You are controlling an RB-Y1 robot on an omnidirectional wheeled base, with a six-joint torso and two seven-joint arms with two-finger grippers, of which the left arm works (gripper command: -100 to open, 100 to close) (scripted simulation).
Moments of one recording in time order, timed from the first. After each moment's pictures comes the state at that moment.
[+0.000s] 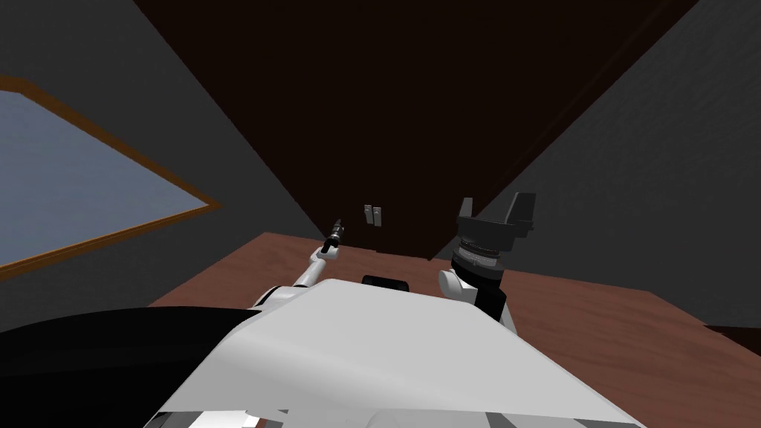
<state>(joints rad) -0.11 0.36 0.12 -0.96 0.12 -0.38 0.18</state>
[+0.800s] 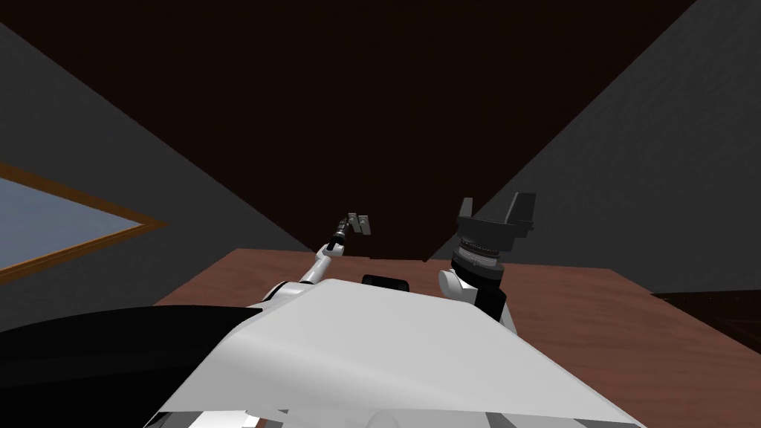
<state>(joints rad) -0.15 0.32 0.07 -0.97 0.11 -0.40 0.19</state>
